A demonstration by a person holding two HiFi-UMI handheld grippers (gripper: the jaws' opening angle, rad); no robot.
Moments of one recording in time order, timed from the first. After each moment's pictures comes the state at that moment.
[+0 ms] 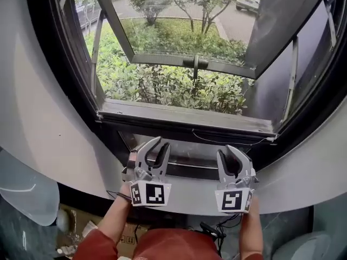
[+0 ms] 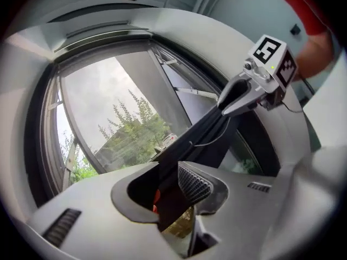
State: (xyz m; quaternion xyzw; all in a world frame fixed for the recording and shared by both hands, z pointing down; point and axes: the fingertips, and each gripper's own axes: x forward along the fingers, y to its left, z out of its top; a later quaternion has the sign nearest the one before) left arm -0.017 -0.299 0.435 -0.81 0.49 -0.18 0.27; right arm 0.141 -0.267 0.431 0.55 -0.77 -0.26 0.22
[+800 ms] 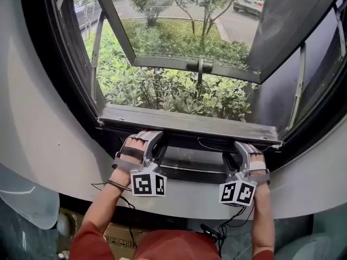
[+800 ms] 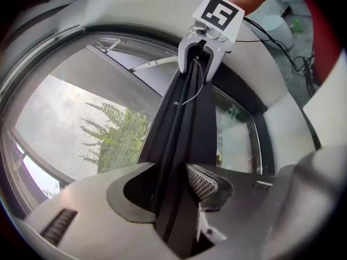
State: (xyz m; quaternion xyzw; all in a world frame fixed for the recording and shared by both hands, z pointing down) left arm -0.028 -0.357 0.462 -0.71 0.38 -0.39 0.43; right arm 0.162 -0.320 0.474 0.47 -0.66 -0.36 0.46
